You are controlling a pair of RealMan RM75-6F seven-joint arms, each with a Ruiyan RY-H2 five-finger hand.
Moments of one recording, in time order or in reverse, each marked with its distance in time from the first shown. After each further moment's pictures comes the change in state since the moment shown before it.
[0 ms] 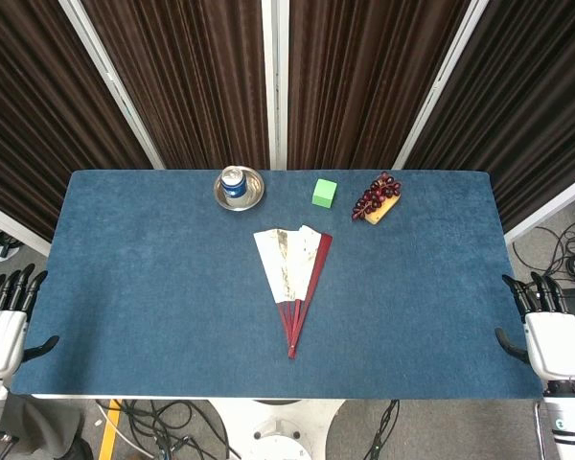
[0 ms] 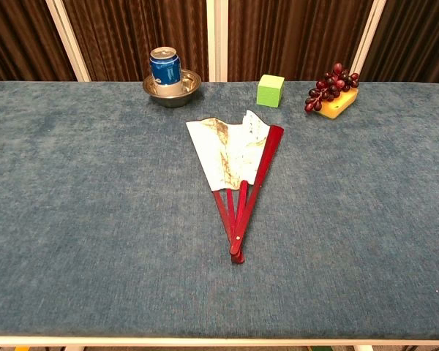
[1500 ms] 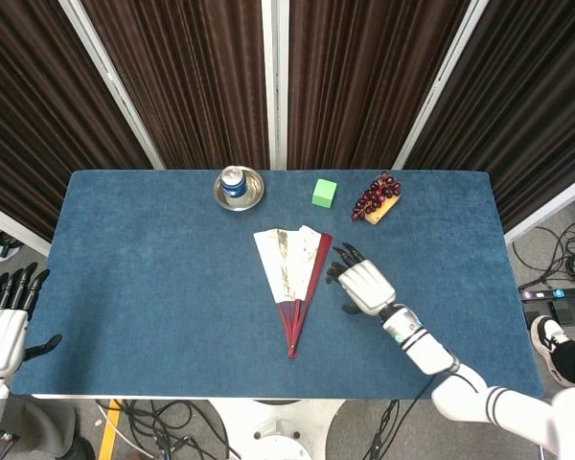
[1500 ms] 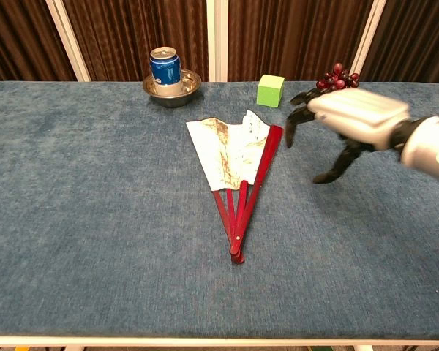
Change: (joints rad) left arm -0.005 0.000 -0.001 0.003 0.009 -0.001 -0.044; right arm 0.577 -0.538 0.082 0.450 -0.089 -0.536 0.034
